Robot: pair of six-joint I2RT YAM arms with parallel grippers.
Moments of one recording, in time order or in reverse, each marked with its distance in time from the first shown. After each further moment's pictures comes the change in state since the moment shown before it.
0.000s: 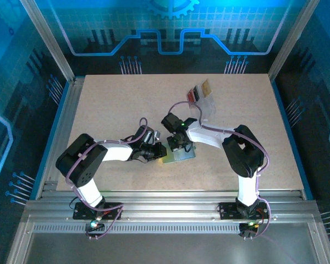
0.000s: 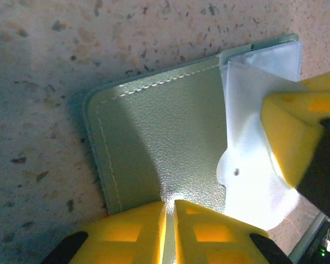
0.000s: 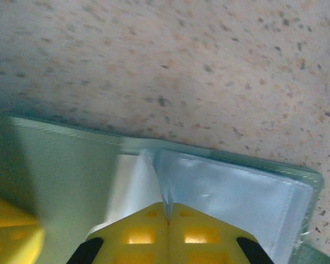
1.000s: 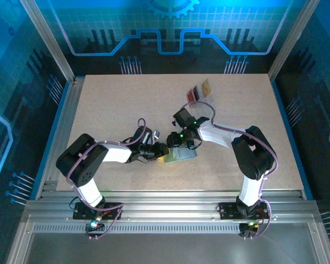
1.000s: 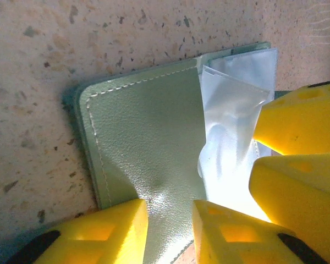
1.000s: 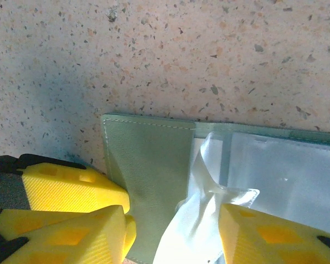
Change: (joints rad) left arm 0.006 -0.005 -0.052 0.142 0.044 -0.087; right arm -0.113 -0.091 -0.134 0.179 -0.386 0.176
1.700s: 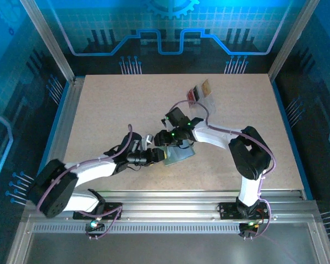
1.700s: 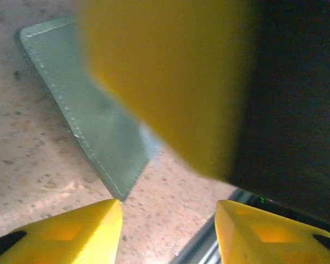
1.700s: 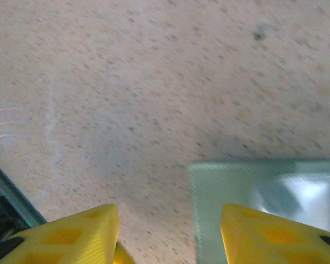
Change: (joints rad) left arm -0.021 -0.425 -0.175 -0.117 0.027 0.009; right arm 0.068 0.029 0.064 0.122 -0.122 0.077
